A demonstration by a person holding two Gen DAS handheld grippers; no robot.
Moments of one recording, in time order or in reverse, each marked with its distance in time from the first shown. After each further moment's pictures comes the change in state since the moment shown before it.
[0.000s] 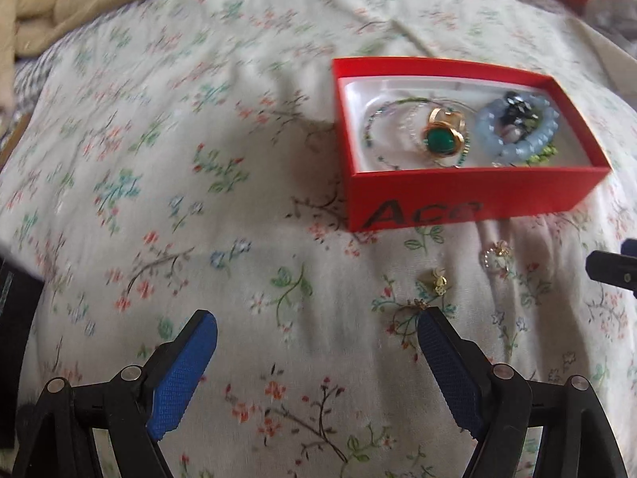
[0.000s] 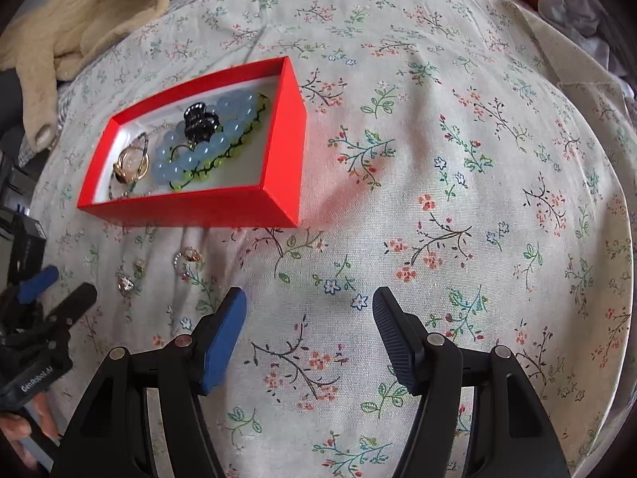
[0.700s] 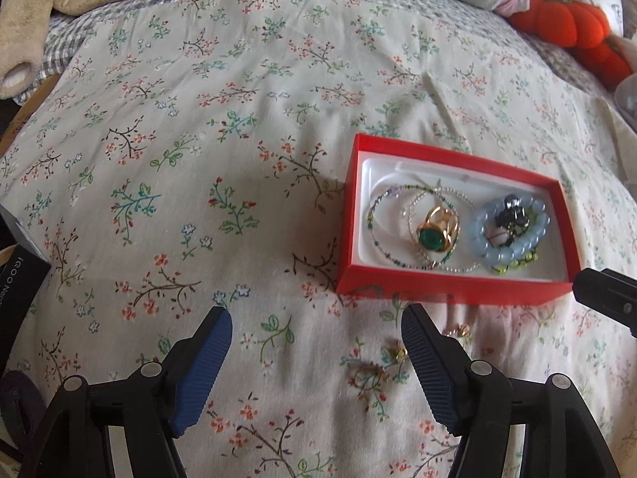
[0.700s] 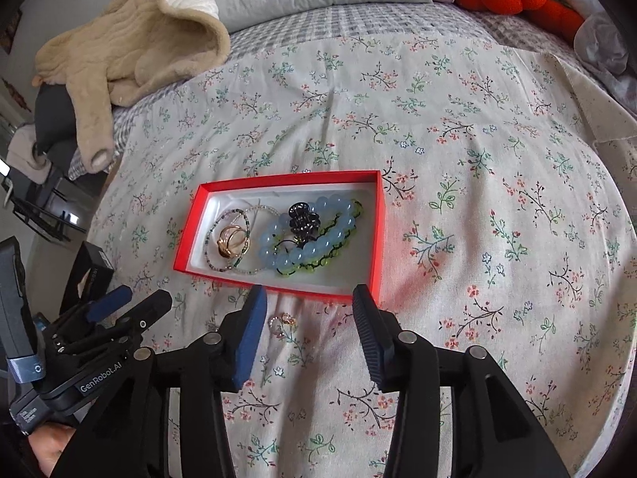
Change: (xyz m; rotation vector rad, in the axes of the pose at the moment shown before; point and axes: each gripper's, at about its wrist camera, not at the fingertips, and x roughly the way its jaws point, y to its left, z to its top) left arm -0.023 0.008 0.036 -0.246 0.006 -0.014; right arm -0.047 0.026 0.047 -0.029 -0.110 0.170
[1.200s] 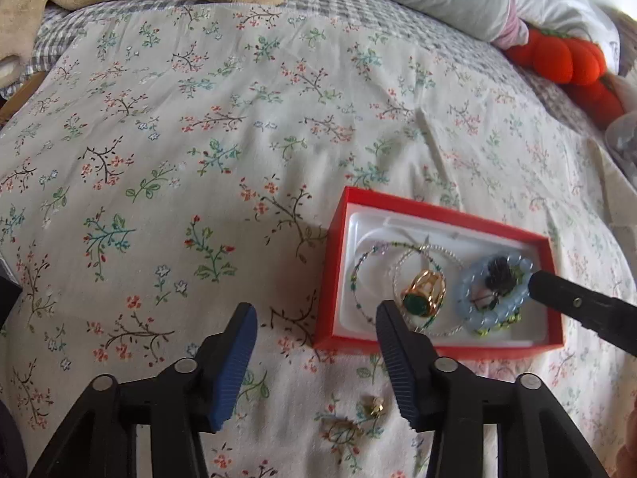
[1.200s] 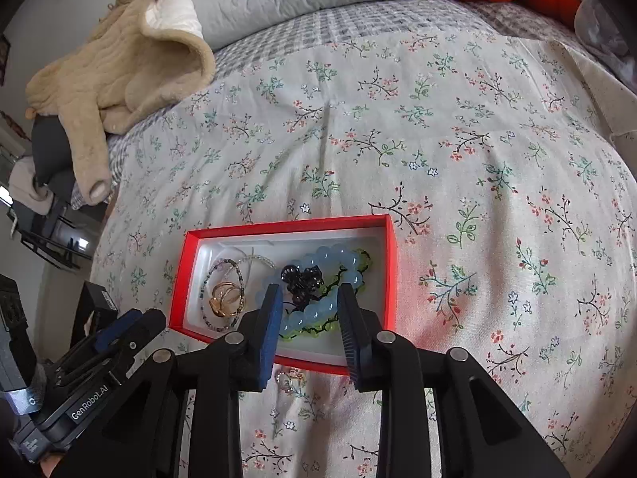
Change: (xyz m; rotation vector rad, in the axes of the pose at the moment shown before) left arm 0.009 0.004 0.025 -0.062 -0.051 -0.076; right arm 0.029 -0.010 0.035 0.082 -0.031 0.045
